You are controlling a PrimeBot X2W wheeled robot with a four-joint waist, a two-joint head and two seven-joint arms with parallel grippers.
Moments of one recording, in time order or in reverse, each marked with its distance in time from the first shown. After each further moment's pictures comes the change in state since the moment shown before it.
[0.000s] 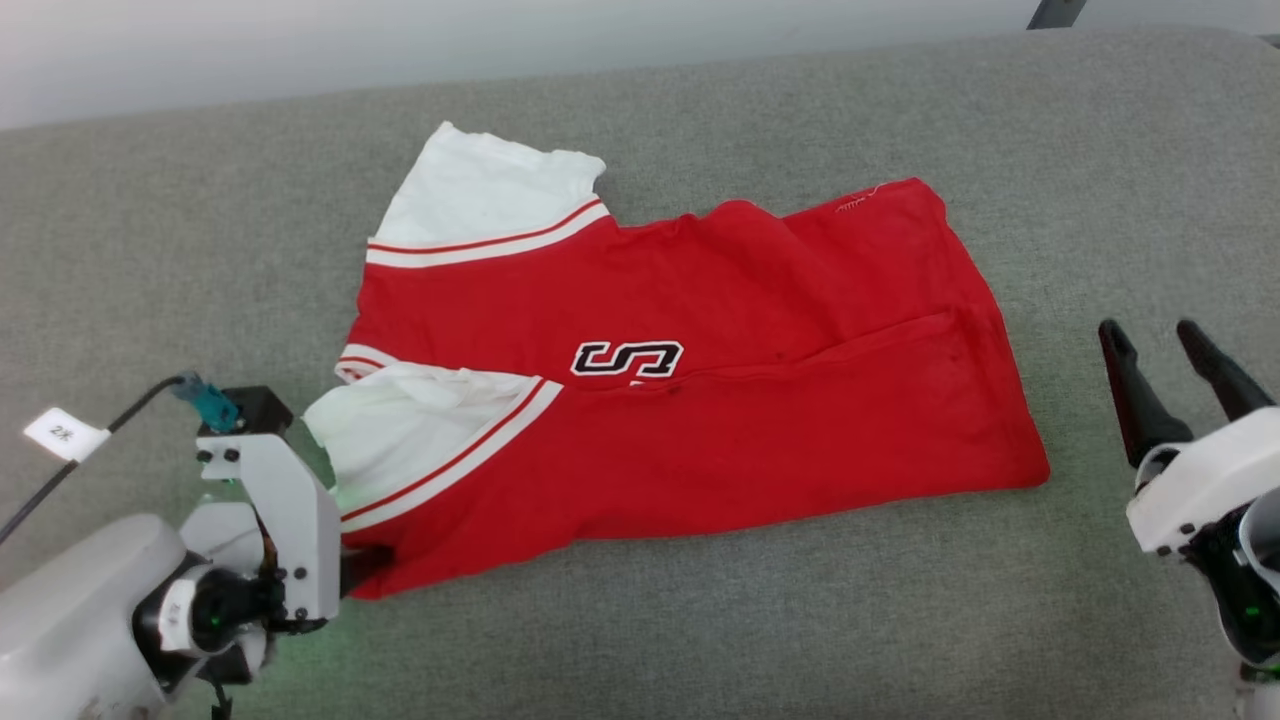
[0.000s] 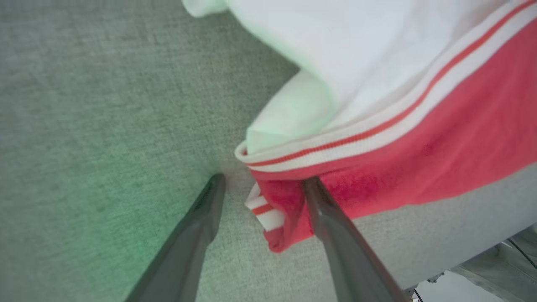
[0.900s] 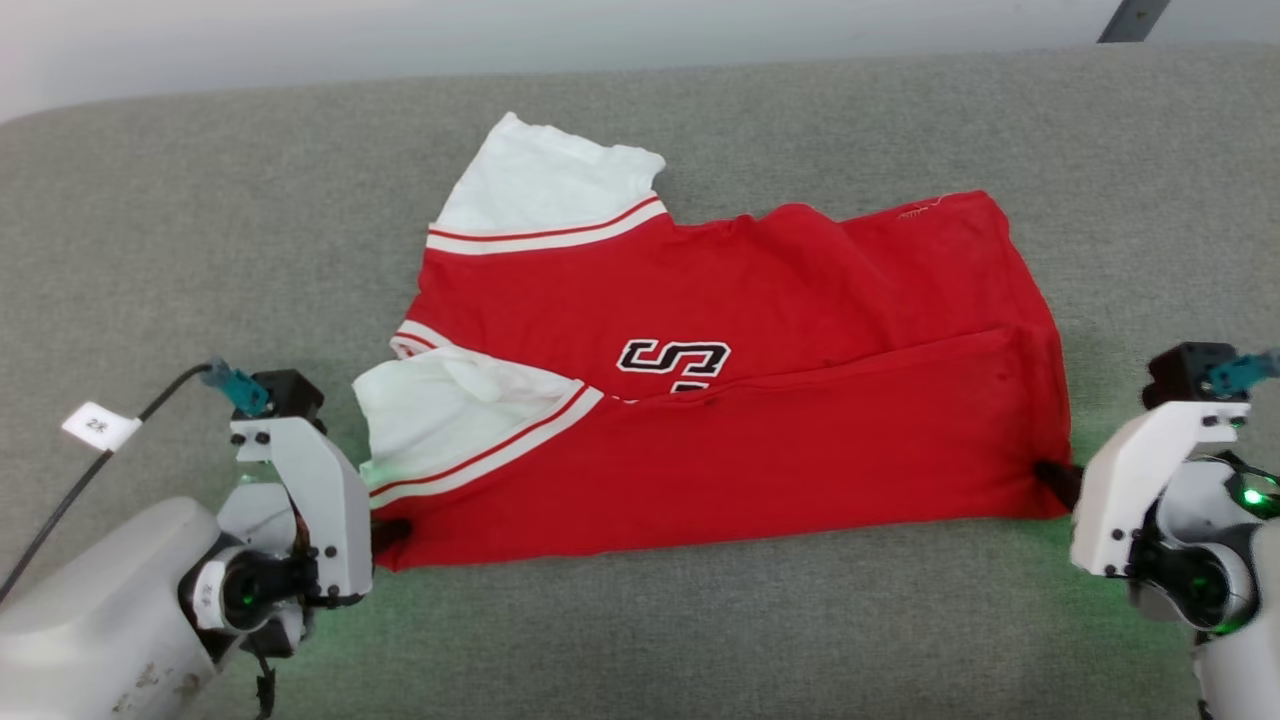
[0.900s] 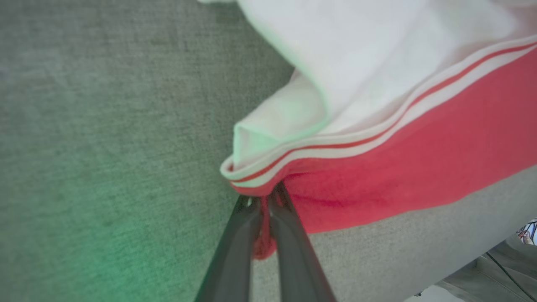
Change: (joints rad) left arm -0.021 -0.118 0.010 0.184 -0.008 -0.154 -0.038; right arm -0.099 -0.020 0.076 0.298 0.045 0.000 0.451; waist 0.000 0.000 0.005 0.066
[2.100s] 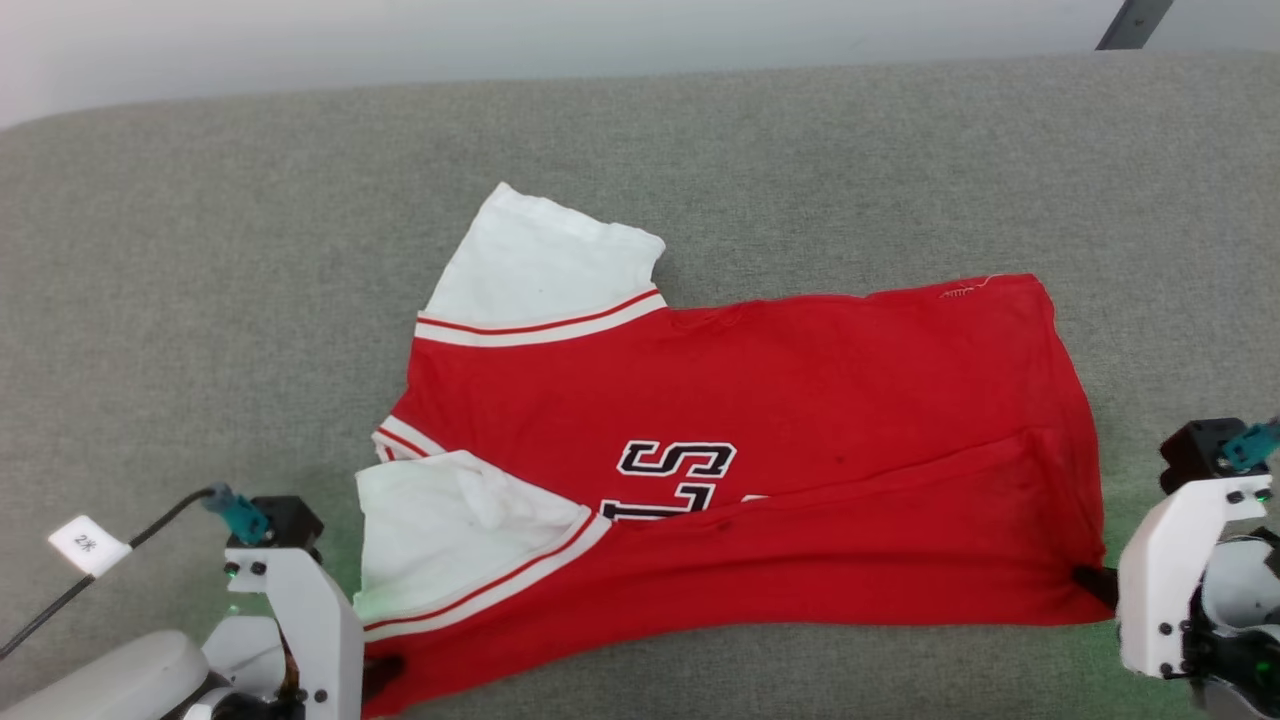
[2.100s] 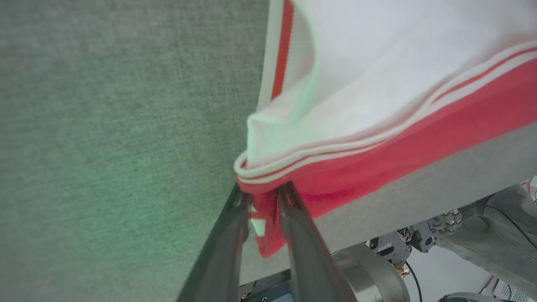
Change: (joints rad) left arm 0.185 0.222 -0.018 -0.413 -0.010 0.219 -0.029; right arm 0.192 -0.100 0.006 -0.258 0.070 0.000 0.260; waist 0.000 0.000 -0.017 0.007
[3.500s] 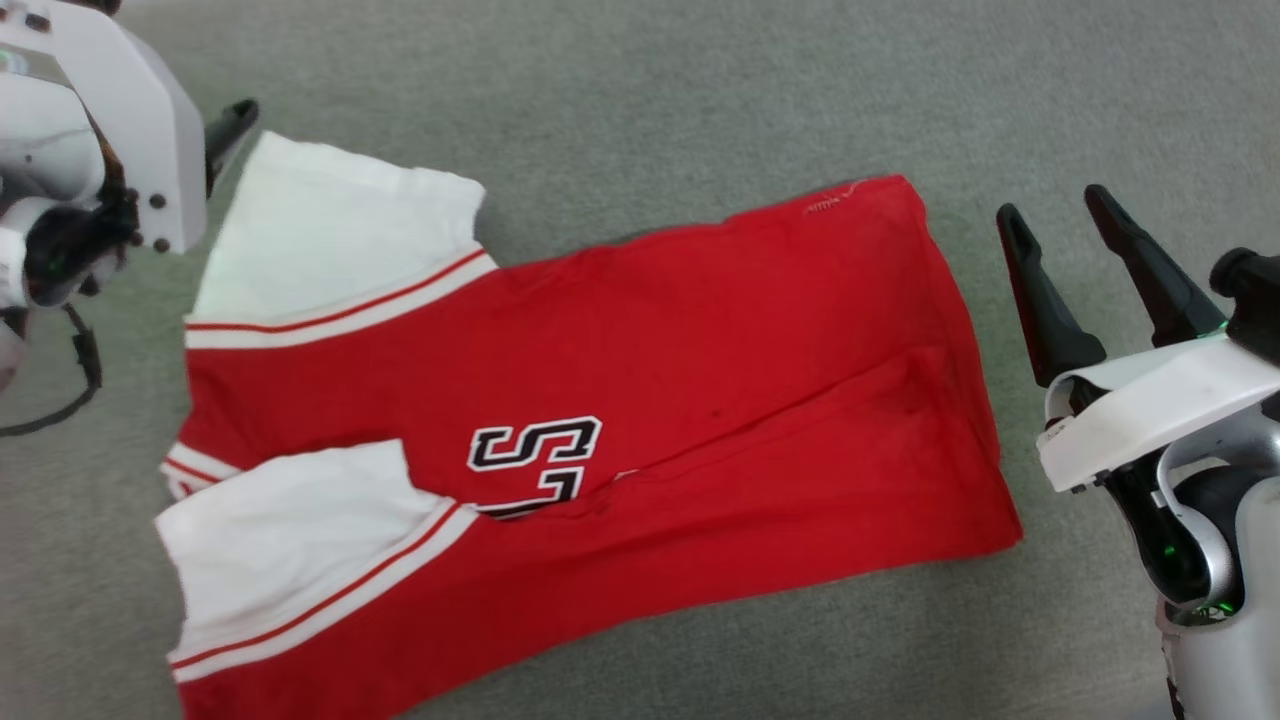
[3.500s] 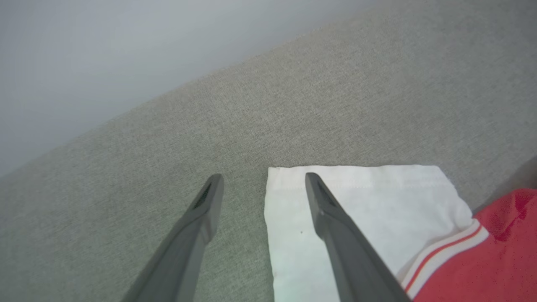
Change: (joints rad) left arm -0.698 -0.152 0.095 0.494 0.366 -0.302 -0.002; right arm -0.199 0.140 0.089 -0.145 -0.140 0.000 -0.824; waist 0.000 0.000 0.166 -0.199
